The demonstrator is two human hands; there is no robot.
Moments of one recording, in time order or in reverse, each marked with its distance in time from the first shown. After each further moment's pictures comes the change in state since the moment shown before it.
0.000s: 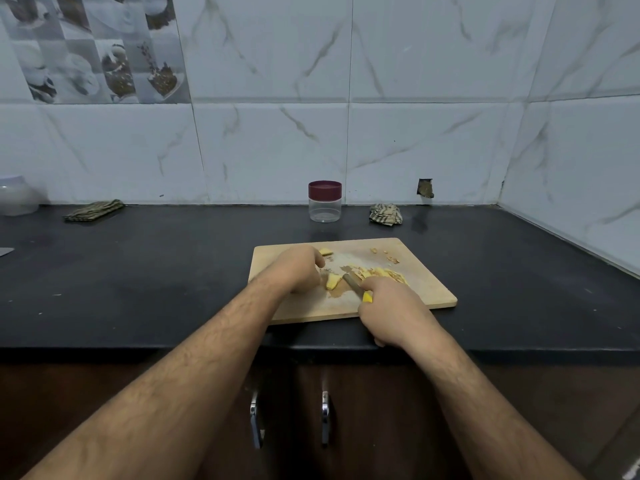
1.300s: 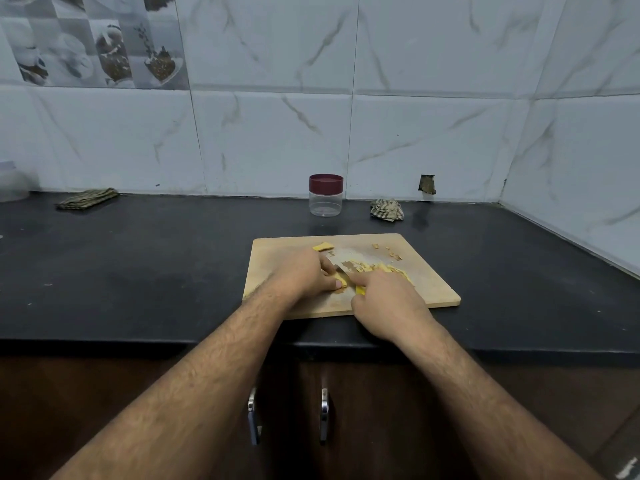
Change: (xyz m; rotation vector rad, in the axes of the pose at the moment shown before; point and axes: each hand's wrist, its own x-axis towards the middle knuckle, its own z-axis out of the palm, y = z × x) left_hand 0.009 -0.012 0.022 -0.043 0.029 0.041; right_hand 0.007 -0.008 0.003 -0.153 0.052 -0.082
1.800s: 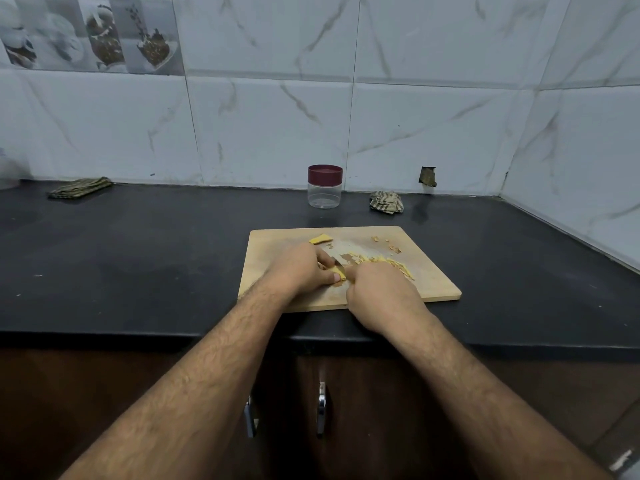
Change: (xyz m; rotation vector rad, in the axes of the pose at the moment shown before) left_hand 0.000 -0.005 0.005 -0.035 0.025 0.029; right_hand 0.010 -0.009 0.005 -0.145 -0.023 0.008
